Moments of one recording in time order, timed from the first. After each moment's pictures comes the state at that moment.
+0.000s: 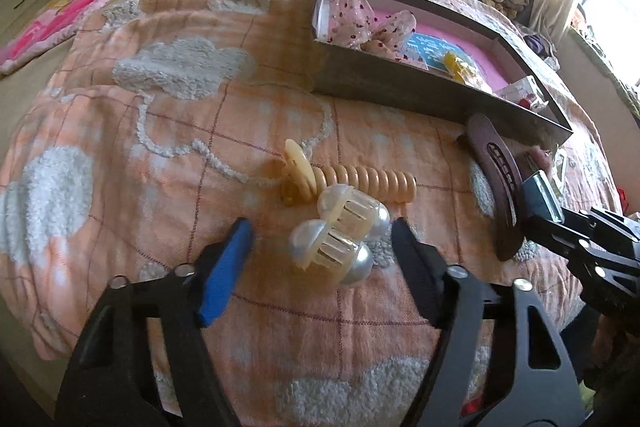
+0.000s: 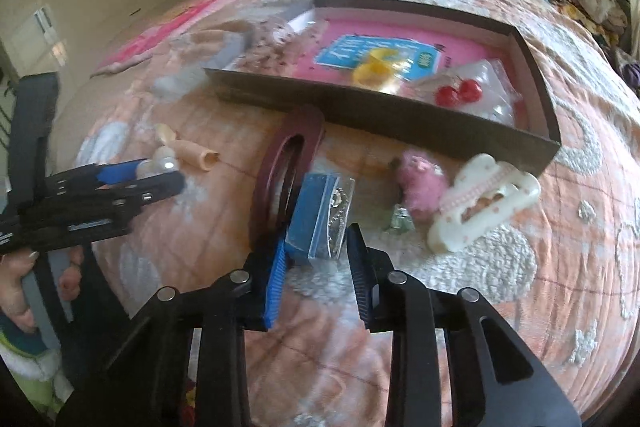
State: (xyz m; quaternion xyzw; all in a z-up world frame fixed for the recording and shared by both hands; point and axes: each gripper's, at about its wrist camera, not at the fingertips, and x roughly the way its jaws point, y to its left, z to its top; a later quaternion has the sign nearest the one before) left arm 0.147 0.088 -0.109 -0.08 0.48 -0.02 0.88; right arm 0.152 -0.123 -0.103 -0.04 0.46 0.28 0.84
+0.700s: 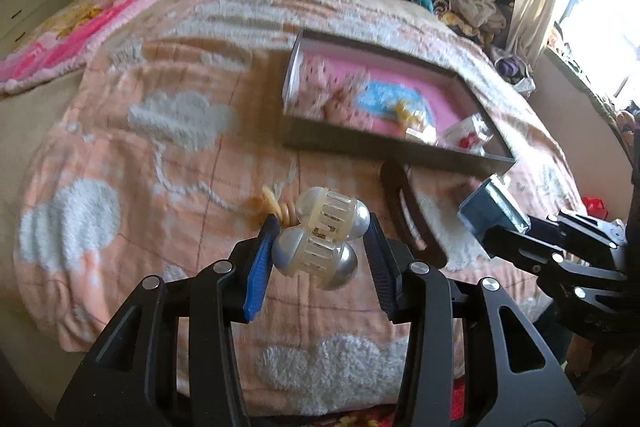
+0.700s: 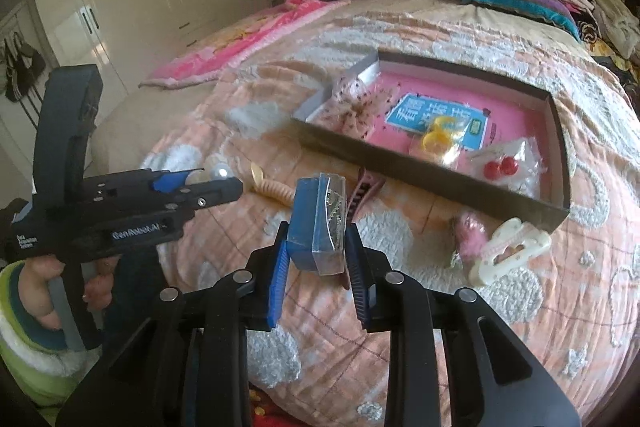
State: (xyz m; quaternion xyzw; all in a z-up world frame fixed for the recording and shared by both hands) left arm 0.121 0.081 -0.043 -0.09 0.43 -0.04 0.90; right arm 0.129 -0.113 -0.038 -0.03 0.40 0.34 0.85
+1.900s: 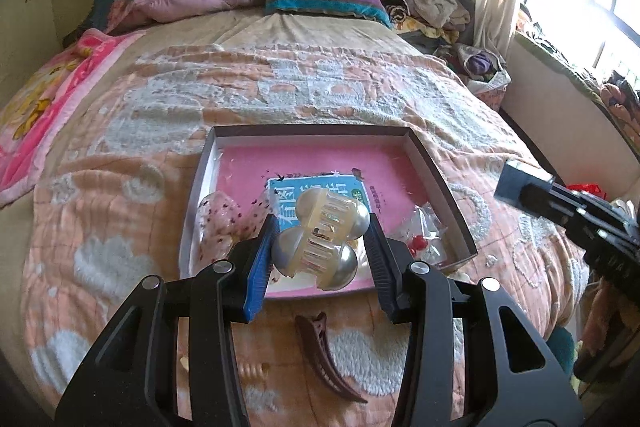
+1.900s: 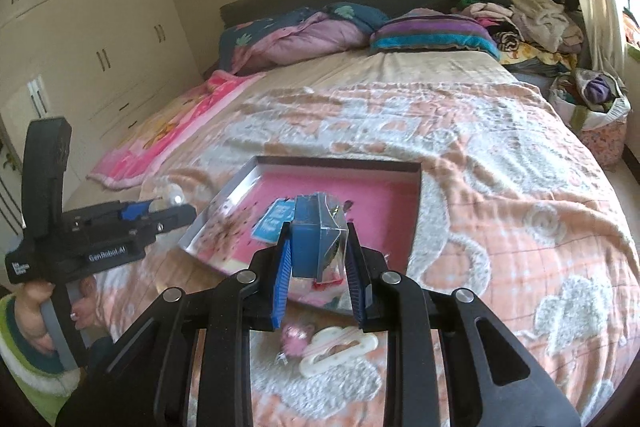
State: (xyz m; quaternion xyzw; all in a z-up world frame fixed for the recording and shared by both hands) left arm 0.231 -0.003 0.013 -0.02 0.39 -0.09 0.91; right arm 0.217 -0.233 0.020 0.04 0.34 0.22 0.91
